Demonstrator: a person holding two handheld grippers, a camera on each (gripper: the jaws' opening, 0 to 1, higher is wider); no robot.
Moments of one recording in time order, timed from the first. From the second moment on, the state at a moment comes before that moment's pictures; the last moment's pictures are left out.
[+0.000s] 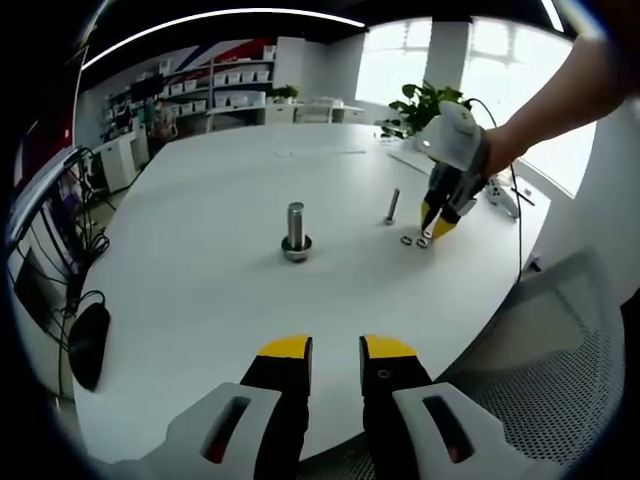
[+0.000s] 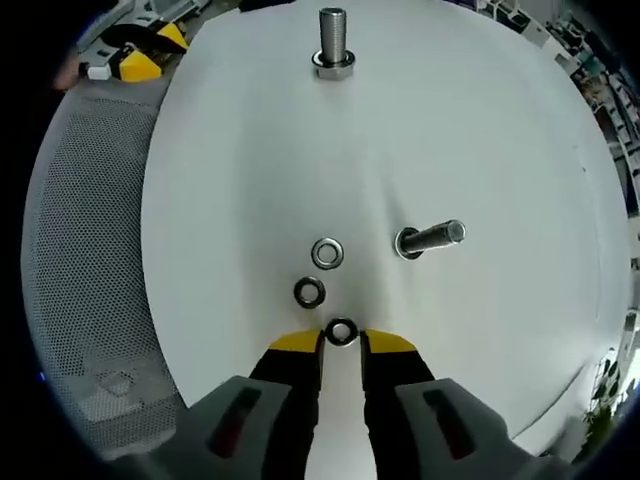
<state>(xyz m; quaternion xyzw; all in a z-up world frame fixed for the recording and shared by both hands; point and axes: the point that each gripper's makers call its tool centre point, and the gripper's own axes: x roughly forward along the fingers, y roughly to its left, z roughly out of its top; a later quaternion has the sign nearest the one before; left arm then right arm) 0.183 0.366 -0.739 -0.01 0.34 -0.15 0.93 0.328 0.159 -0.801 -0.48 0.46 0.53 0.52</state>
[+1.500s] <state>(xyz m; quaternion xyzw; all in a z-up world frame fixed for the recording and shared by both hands) 0.183 0.368 -0.738 -0.01 0.34 -0.15 0.93 0.333 0.161 -0.801 -0.43 0.49 0.47 0.60</state>
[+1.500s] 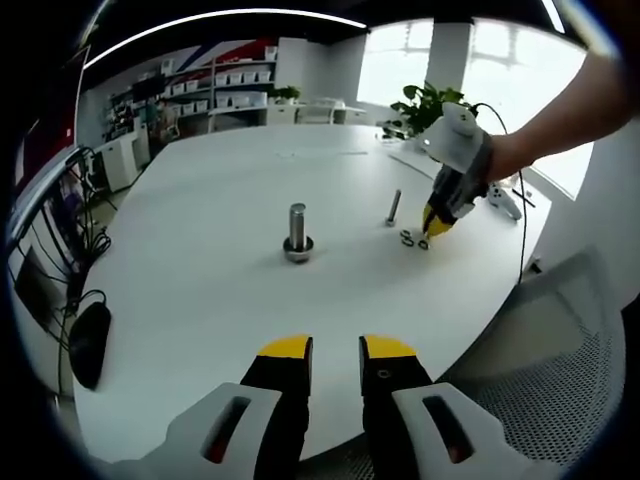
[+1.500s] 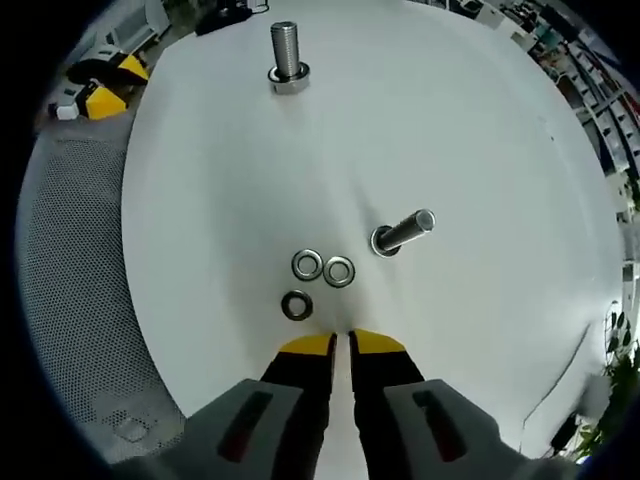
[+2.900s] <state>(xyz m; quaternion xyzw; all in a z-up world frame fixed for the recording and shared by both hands) 0.184 0.367 -0.736 -0.01 0.34 -0.15 0.93 0.313 0.187 -0.801 -0.45 0.49 0.50 0.56</state>
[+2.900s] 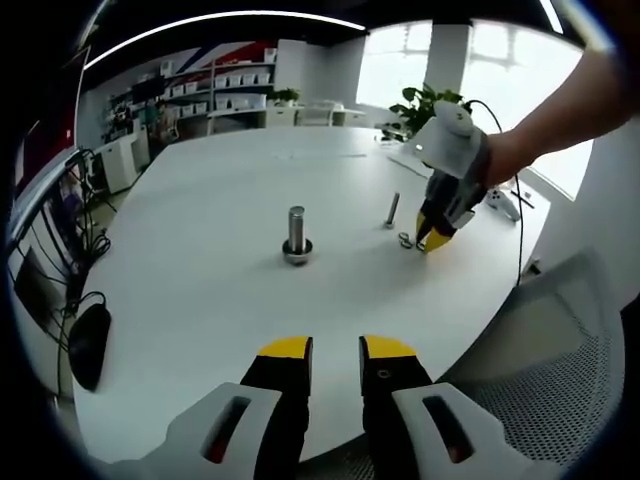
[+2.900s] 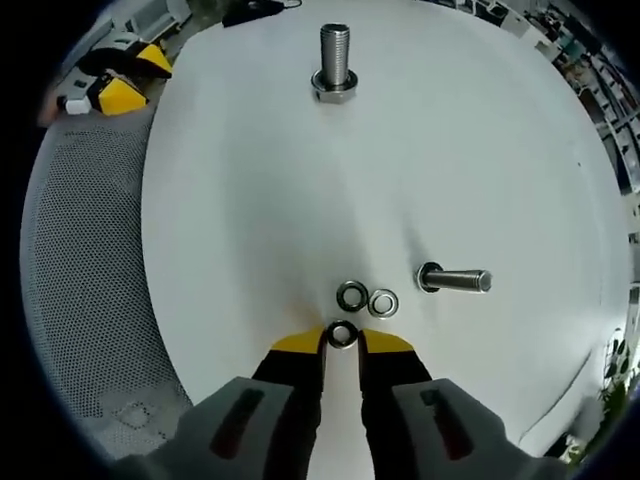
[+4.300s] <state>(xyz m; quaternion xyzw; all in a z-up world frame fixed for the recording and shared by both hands) 0.183 0.366 -0.737 -0.01 0.34 -0.16 0.93 0.347 0.195 -0.748 -0.37 0.45 0.47 0.67</state>
